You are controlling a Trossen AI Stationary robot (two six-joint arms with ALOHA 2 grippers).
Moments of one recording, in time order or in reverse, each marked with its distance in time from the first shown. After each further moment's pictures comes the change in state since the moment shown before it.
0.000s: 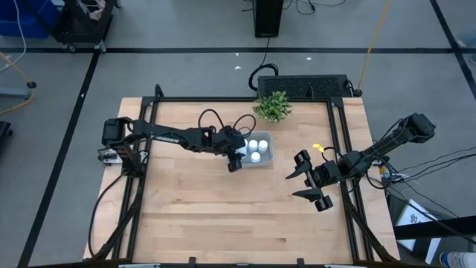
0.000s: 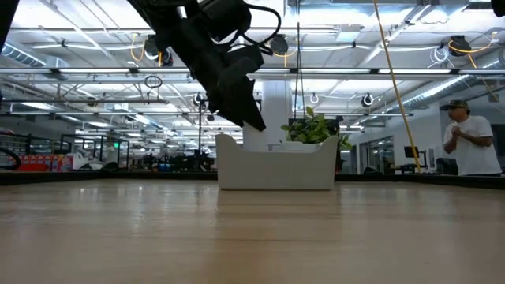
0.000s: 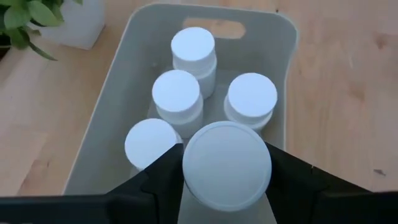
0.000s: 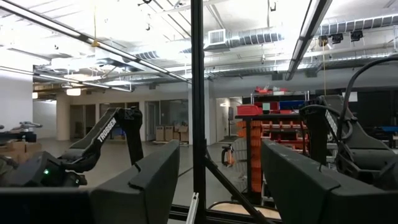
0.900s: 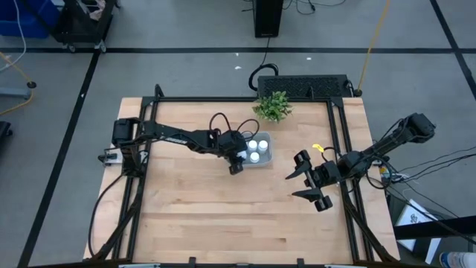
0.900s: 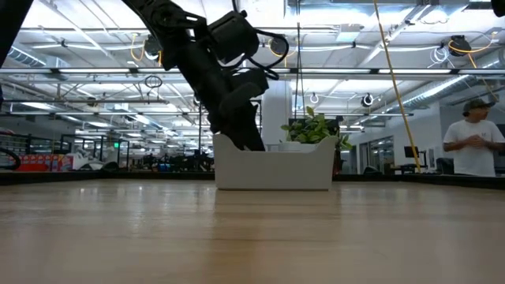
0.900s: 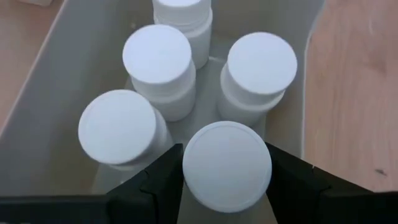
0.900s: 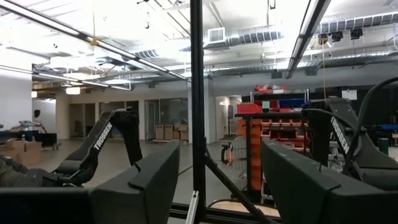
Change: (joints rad) left arm 0.017 0.100 0.000 0.022 0.062 -0.012; right arm 0.000 0.000 0.000 -0.008 0.003 0.003
